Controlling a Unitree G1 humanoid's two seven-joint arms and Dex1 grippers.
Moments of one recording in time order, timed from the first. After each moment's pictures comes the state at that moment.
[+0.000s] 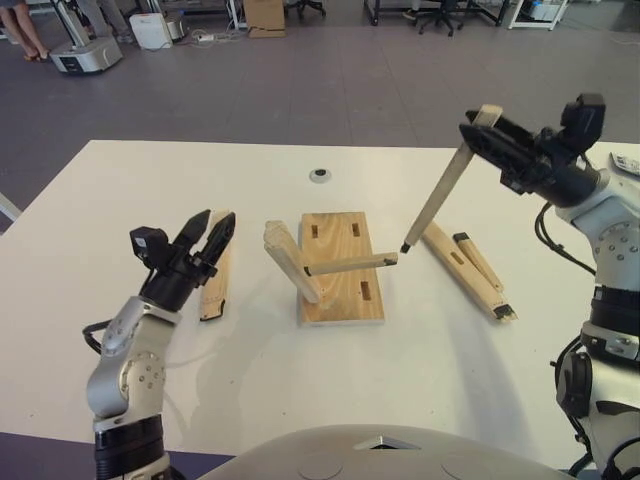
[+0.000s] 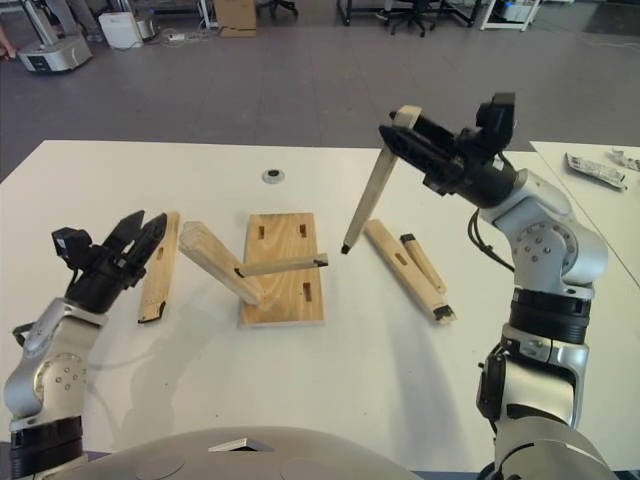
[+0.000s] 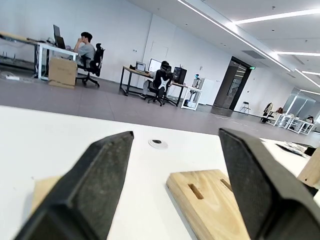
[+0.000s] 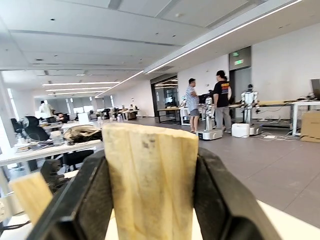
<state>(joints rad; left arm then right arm) 0.14 0.23 0.33 -0.33 -0.67 0.29 -0.57 -0.47 -0.58 -0.32 -0.01 0.83 0.61 1.02</state>
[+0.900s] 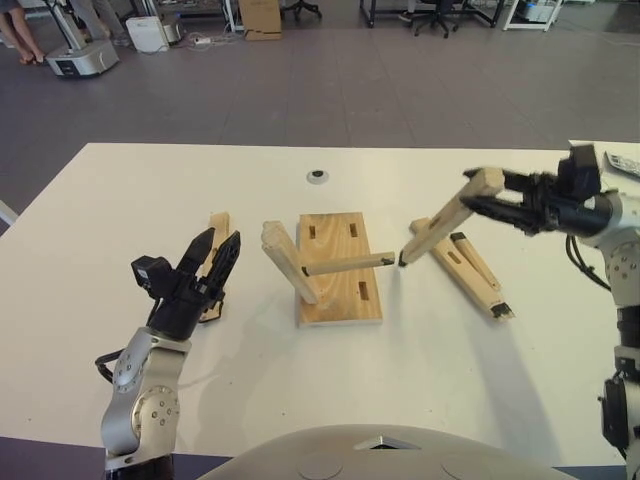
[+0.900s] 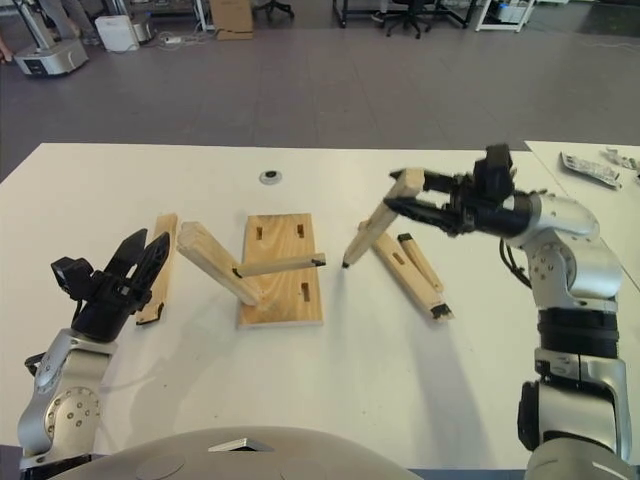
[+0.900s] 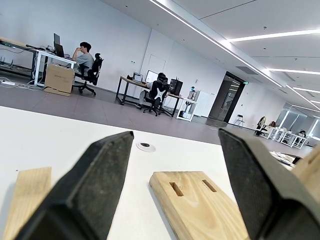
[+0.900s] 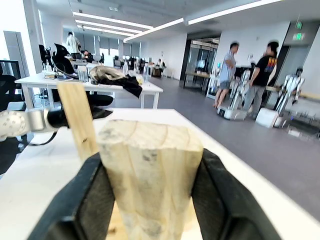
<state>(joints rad) 0.29 0.18 0.27 -0.41 -0.71 0.15 -0.58 -0.45 -0.74 -0.21 0.10 0.75 0.34 1.35</state>
